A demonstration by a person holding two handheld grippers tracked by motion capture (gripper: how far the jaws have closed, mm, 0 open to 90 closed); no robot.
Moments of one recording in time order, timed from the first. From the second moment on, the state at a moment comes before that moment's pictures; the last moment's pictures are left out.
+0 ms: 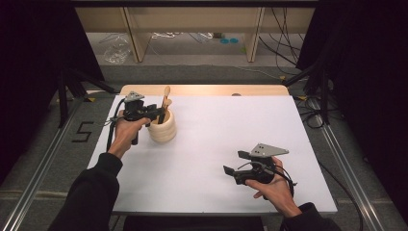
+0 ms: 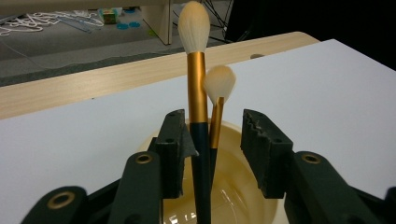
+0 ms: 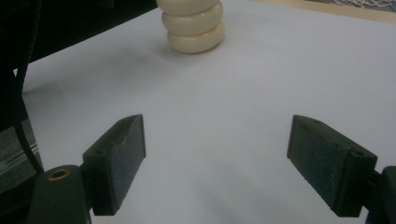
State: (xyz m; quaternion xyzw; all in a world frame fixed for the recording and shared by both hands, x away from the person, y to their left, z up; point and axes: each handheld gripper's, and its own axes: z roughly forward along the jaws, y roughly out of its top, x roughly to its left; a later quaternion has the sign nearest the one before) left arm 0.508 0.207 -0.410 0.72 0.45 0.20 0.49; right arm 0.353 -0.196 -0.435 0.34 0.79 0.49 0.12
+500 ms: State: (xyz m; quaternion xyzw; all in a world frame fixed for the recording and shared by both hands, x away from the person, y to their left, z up) left arm 0.501 0.212 -0.404 0.72 0.45 0.21 0.49; right arm 0.353 -0.196 -0.435 0.34 0.79 0.49 0.12
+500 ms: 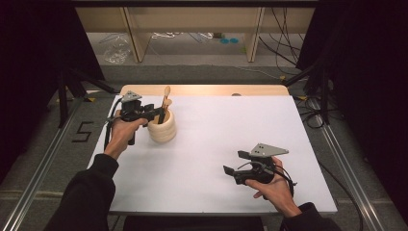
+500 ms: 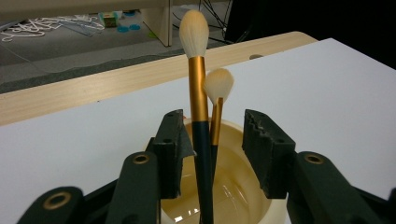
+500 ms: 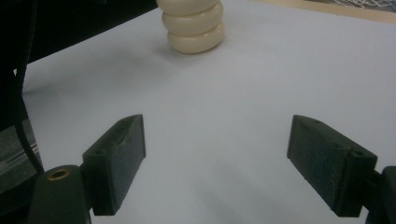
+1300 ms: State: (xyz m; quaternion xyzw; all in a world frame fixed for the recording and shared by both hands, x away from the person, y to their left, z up) left arm 0.444 0.212 -0.393 0.71 0.42 0.20 0.53; right arm 0.353 -0.197 -0.434 0.34 0.79 0.50 0.12
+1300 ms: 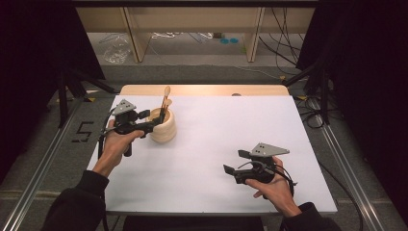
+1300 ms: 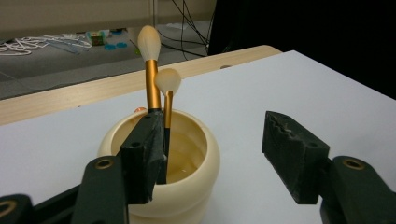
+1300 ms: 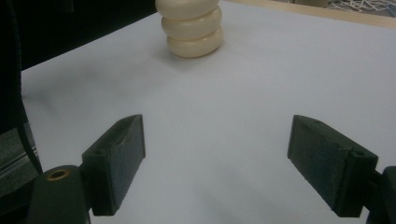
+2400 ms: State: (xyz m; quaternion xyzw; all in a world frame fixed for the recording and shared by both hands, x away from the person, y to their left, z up) left arm 0.369 0.197 -0.417 0.74 0.37 0.20 0.52; right arm 0.353 -0.197 -0.432 0.34 0.78 0.51 0.12
